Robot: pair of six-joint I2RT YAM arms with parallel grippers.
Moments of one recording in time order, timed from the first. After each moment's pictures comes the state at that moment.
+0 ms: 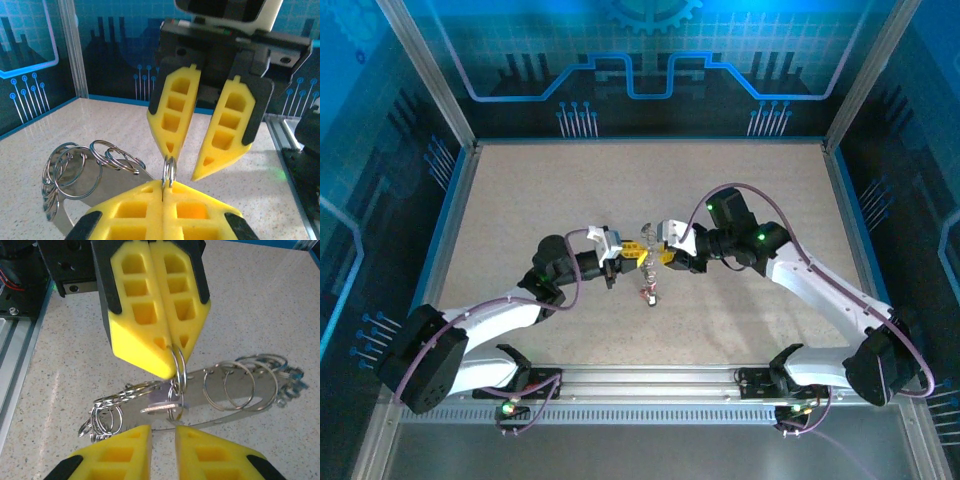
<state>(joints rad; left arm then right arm) -0.54 1.23 0.43 0.83 0.67 -0.02 0.58 1.26 1.04 -0.56 -0.61 -0.72</state>
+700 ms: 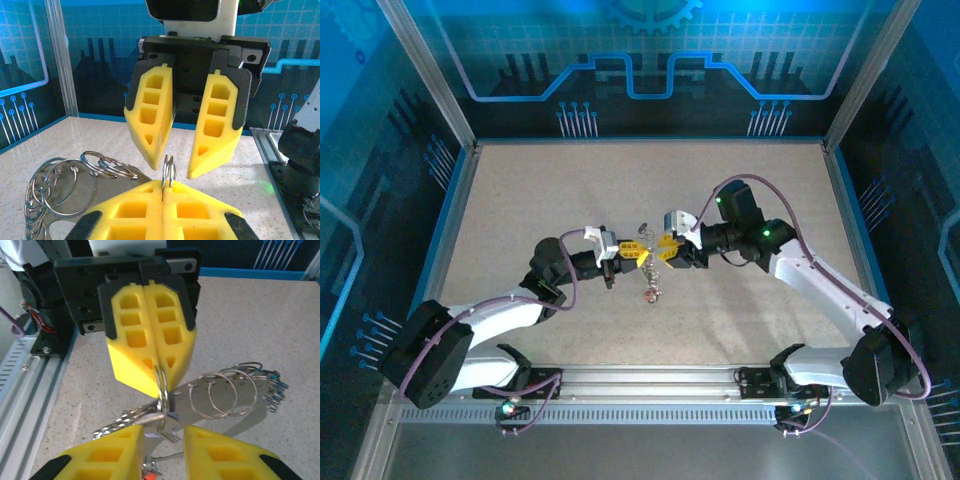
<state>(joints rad) -0.54 1.26 0.42 0.95 0.72 -0.07 0.52 1.27 1.05 -0.50 -0.83 -0.66</state>
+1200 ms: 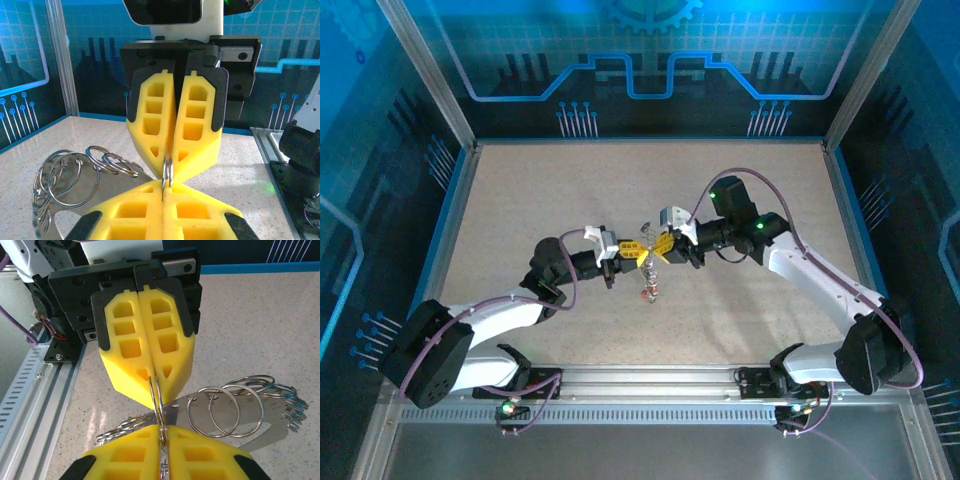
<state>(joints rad) -0.54 1.26 0.42 0.95 0.72 -0.07 0.52 1.33 1.09 -0.53 -0.86 -0.63</state>
